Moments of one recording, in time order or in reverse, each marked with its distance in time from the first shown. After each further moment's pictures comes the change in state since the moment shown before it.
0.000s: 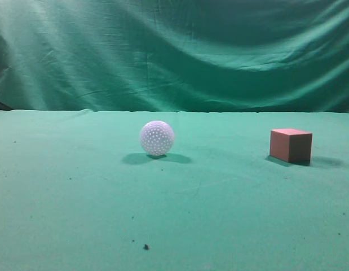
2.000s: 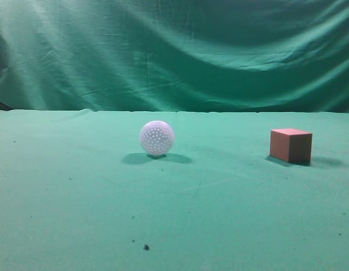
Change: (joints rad) left arm 0.000 0.000 0.000 0.000 0.000 0.000; right arm 0.257 0.802 -0.710 0.121 0.496 -0.169
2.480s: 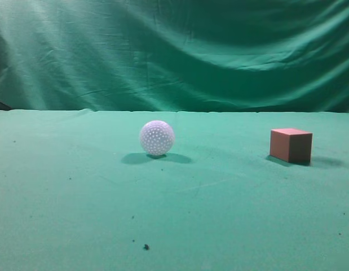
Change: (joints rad) left arm 0.000 0.000 0.000 0.000 0.000 0.000; right arm 0.256 0.495 -0.219 -0.211 0.069 0.159
